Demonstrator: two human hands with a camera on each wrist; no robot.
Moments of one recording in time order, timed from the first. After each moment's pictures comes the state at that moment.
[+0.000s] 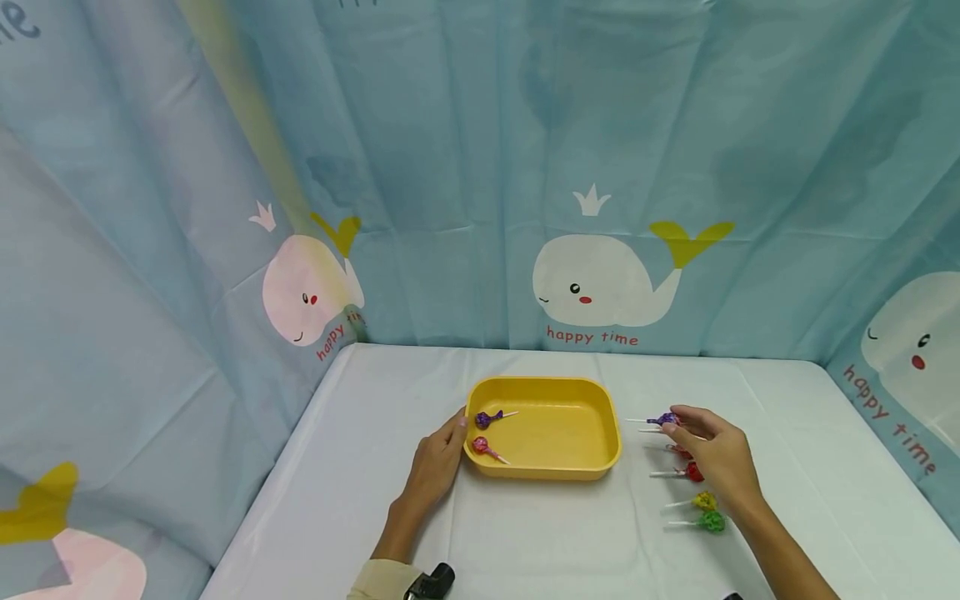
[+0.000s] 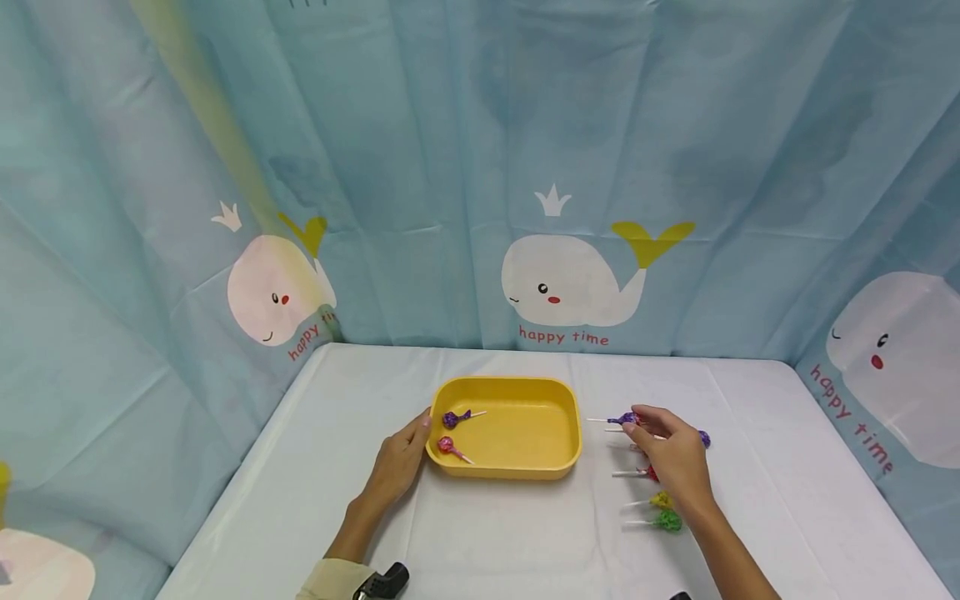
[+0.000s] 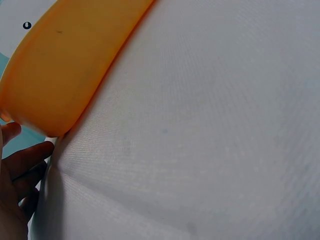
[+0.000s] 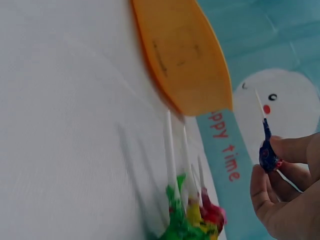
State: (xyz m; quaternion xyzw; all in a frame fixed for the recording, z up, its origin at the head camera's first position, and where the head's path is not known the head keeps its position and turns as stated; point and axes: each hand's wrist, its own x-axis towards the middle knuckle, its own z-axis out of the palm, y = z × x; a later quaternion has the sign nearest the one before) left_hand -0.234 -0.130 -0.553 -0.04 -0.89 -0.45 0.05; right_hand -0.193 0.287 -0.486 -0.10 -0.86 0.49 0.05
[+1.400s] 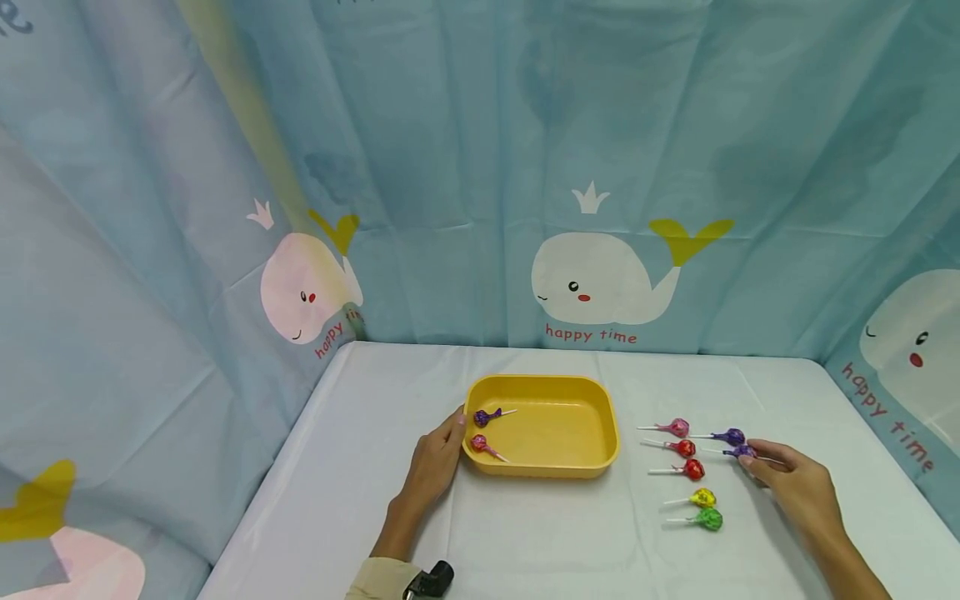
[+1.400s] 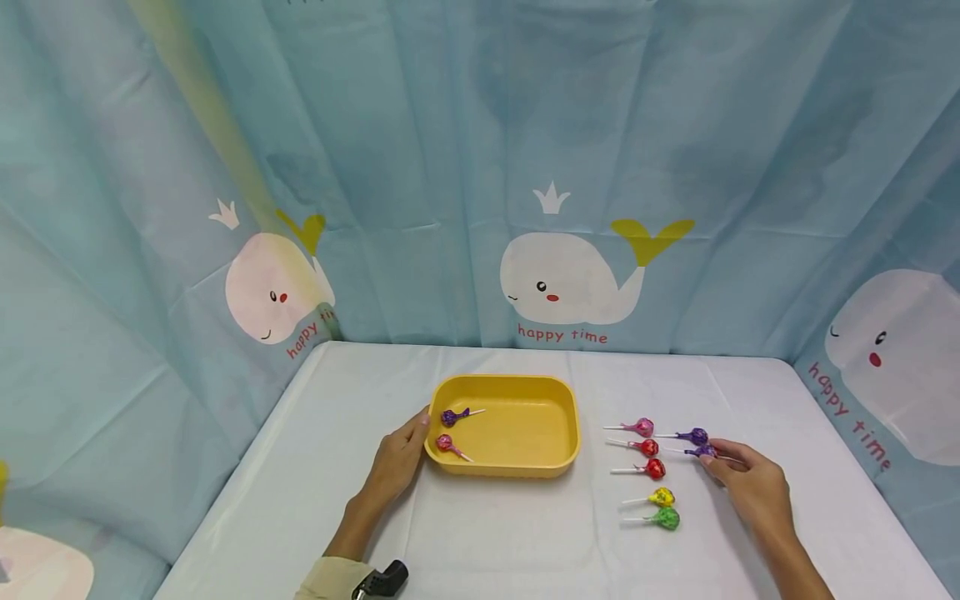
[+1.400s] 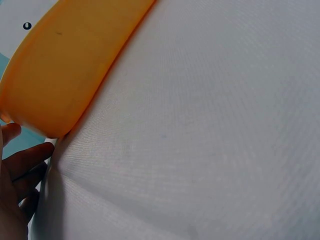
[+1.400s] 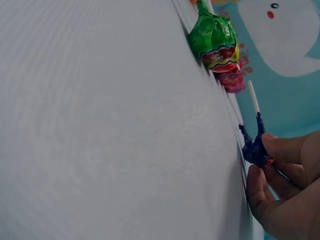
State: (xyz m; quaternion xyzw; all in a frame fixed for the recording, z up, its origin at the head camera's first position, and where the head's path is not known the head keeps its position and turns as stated) left_hand -0.233 -0.128 -0.551 -0.02 -0.89 -0.45 0.04; right_hand -0.175 0.388 -0.526 -0.23 -0.87 0.43 0.04
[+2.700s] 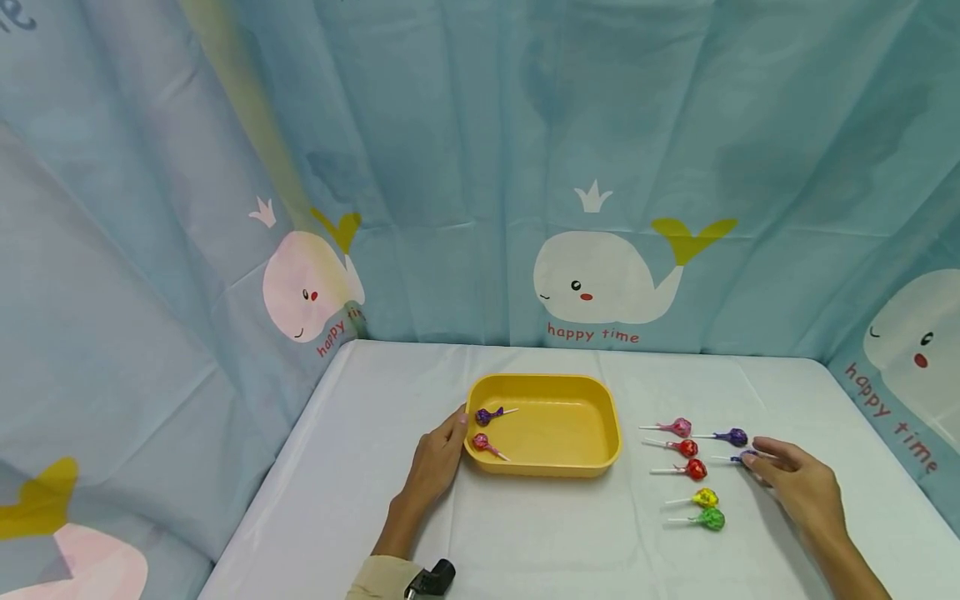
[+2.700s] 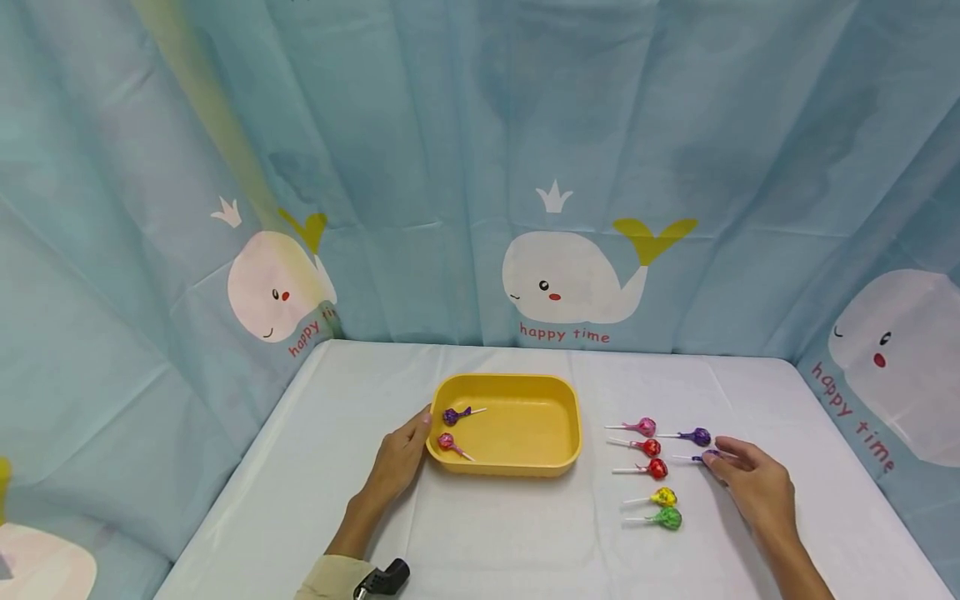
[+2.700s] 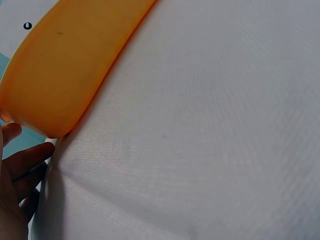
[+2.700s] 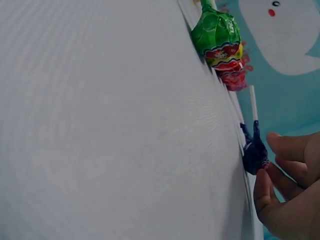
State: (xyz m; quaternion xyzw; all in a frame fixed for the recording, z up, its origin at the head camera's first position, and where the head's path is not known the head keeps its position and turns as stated) left_hand -0.233 -0.129 -0.551 -0.03 -0.89 -0.45 0.04; right_hand -0.176 0.385 -0.526 -0.25 -0.87 0.43 0.05
